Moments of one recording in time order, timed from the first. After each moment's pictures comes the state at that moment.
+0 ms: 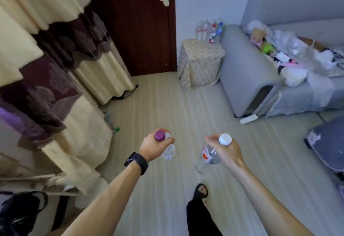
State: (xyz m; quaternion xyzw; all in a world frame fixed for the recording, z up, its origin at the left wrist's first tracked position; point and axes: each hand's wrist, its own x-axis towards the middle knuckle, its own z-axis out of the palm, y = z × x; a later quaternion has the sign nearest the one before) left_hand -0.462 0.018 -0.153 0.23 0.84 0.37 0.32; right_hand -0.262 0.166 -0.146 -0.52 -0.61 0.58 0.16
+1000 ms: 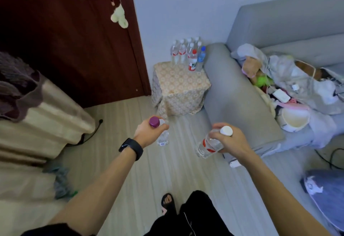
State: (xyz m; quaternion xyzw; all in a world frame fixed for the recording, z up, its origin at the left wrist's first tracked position) left_hand -0.826 0.577 -0.152 0.27 0.83 0.33 0.35; right_hand -0.579 0.716 -0.131 -0.55 -0.62 0.55 0.11
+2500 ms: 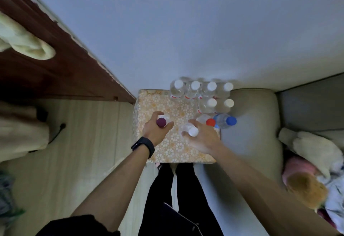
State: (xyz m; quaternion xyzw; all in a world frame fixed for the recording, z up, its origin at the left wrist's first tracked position) left_hand -1.159 1.141 -0.391 0.04 0.83 0.36 0.42; right_hand -1.043 1.290 -0.355 -0.35 -0.82 0.35 -0.27
